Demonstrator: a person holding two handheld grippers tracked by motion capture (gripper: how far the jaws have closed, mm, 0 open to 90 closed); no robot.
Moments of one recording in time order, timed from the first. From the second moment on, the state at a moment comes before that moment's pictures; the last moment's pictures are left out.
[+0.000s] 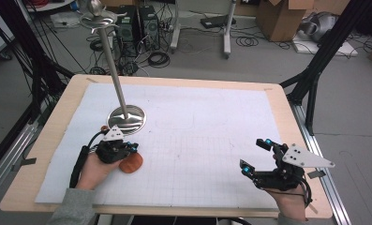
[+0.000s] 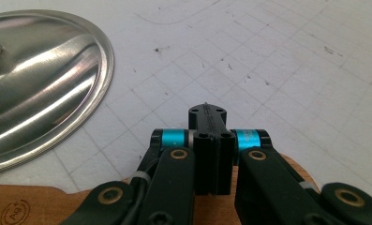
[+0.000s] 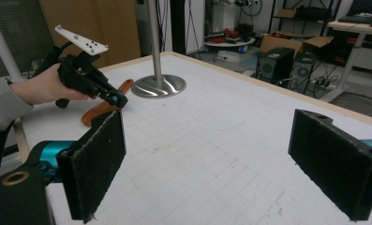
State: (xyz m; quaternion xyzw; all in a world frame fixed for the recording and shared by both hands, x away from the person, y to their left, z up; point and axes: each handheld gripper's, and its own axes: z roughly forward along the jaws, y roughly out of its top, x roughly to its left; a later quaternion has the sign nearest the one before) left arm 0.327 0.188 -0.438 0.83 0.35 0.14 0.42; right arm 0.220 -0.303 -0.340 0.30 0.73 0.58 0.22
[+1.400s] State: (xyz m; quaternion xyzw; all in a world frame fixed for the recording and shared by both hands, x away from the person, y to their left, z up) left arm 0.309 0.192 -0.444 0.84 0.33 0.13 0.40; right arm 0.226 -0.299 -0.331 0.30 0.71 0.60 0.22
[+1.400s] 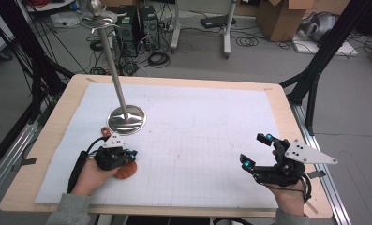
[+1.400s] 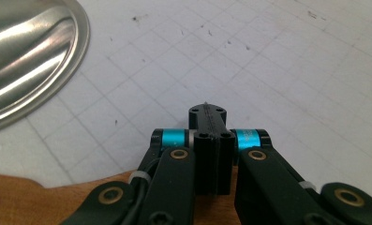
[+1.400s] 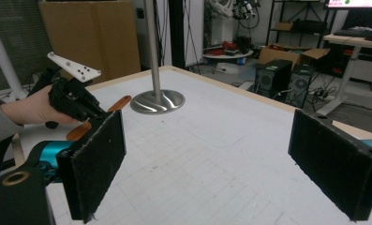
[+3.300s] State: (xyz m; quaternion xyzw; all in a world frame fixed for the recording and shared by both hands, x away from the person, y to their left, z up) left arm 0.256 0.293 -0.439 0.82 0.39 0.11 0.39; right arm 0.262 -0.238 -0.326 0.25 0.71 0.63 0.19
